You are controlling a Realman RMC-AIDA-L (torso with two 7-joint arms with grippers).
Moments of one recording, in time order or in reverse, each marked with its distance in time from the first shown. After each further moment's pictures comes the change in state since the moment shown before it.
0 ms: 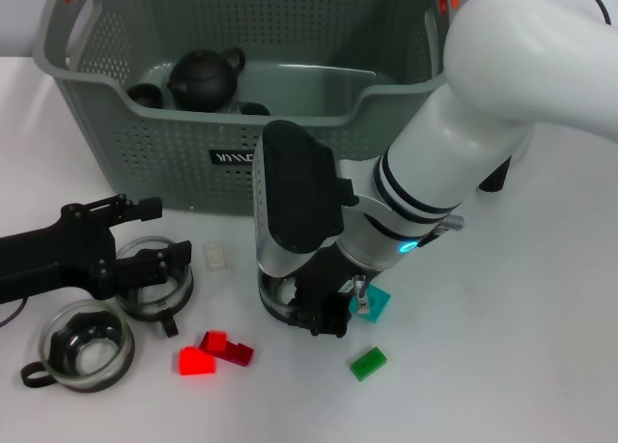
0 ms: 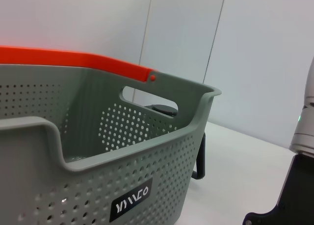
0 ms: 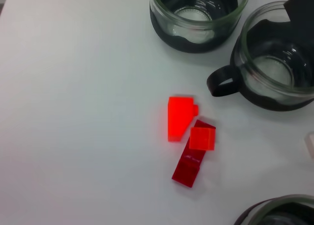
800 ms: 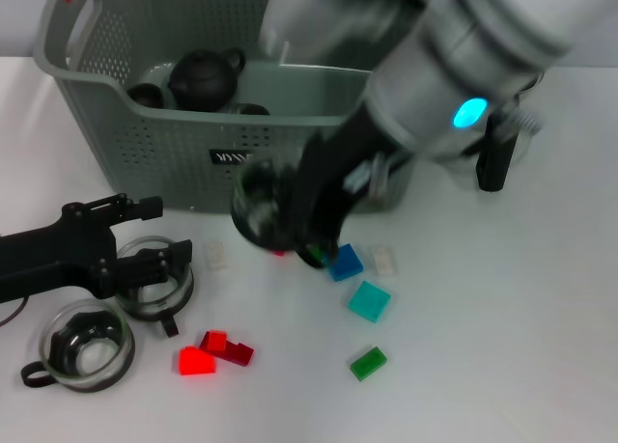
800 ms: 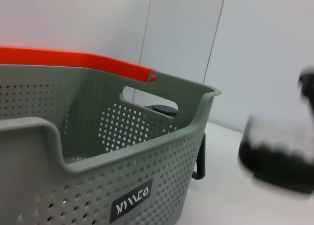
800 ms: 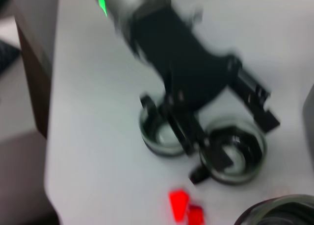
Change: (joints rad) left arm -0.002 0.000 0.000 0.001 0.000 -0.002 0.002; right arm -0.081 -0.017 0.461 -0.566 -0.111 -0.521 0.372
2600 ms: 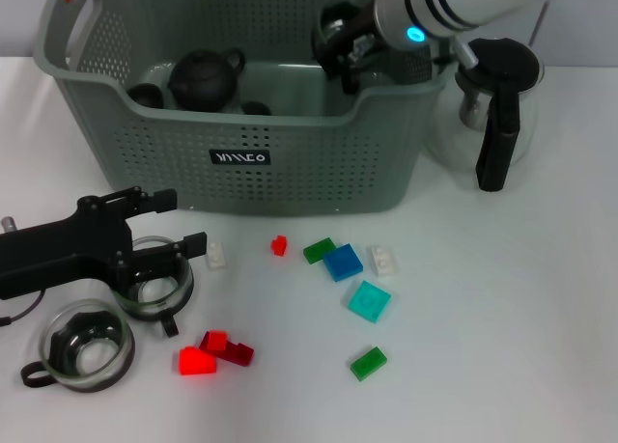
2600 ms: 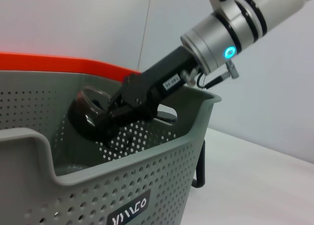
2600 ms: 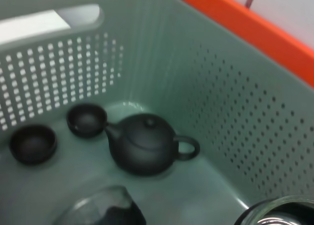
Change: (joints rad) left arm -0.017 -0.020 0.000 0.004 -0.006 -0.018 0.002; right arm 0.316 0.008 0.292 0.985 -0.291 1.017 -0.130
